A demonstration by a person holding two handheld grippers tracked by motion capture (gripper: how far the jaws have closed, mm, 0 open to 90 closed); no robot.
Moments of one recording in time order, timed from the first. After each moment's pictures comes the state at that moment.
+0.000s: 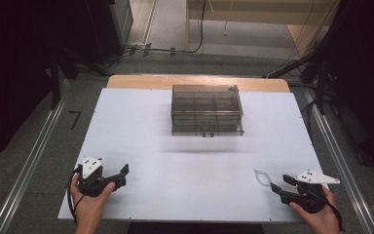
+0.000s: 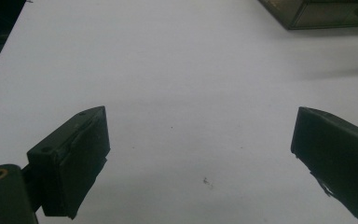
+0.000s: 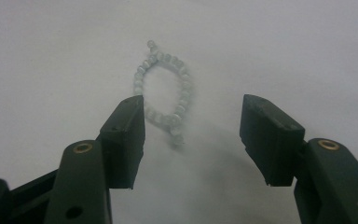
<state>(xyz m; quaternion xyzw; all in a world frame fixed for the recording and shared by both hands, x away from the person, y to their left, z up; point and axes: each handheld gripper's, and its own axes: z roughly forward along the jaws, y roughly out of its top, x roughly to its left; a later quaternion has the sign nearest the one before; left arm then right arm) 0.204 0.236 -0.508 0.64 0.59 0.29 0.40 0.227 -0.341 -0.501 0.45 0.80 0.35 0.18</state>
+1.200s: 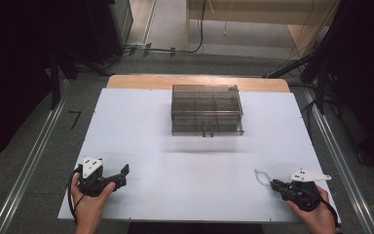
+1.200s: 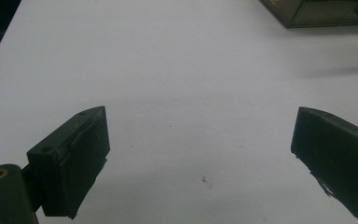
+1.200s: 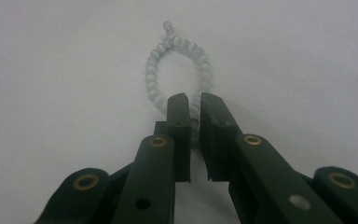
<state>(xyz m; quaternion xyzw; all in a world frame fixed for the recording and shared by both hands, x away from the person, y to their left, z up) 0.204 0.236 -0.508 0.64 0.59 0.29 0.40 0.234 -0.334 -0.507 0.43 0.83 0.33 0.15</state>
